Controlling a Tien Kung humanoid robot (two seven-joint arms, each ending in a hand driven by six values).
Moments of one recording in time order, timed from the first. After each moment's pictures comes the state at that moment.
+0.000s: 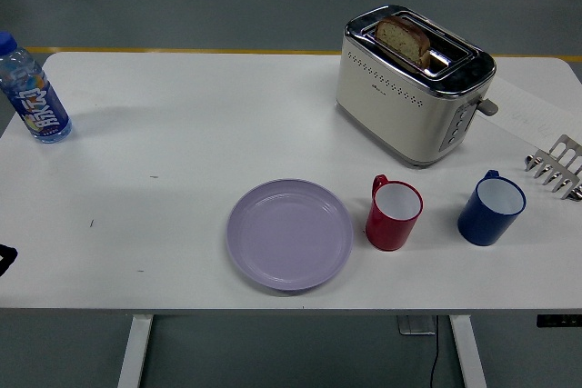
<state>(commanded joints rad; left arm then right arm) -0.16 0.25 -1.66 -1.41 0.98 0.43 -0.38 0.21 -0.08 1.33 0.22 -1.52 -0.14 -0.44</state>
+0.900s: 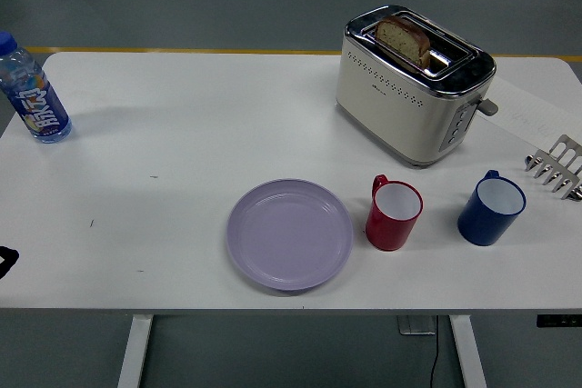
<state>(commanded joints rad) -0.16 0.26 -1.66 -1.41 0.97 0.43 -0.38 0.21 -0.08 1.33 0.22 -1.51 -0.14 -0.43</state>
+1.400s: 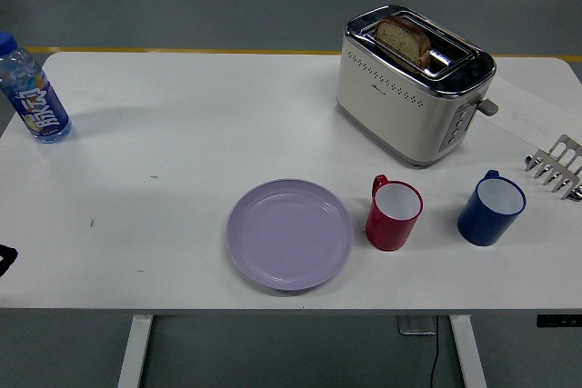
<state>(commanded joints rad) -0.16 0.26 -1.66 -1.41 0.97 0.44 -0.39 0.21 -0.08 1.33 0.21 -1.51 -0.14 -0.43</state>
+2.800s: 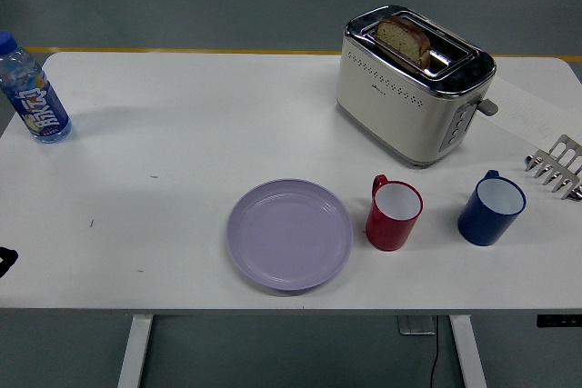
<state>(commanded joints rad) -0.15 0.26 -1.65 -1.42 0.98 0.41 -0.38 0.21 -0.08 1.34 0.22 -1.53 -0.14 -0.43</state>
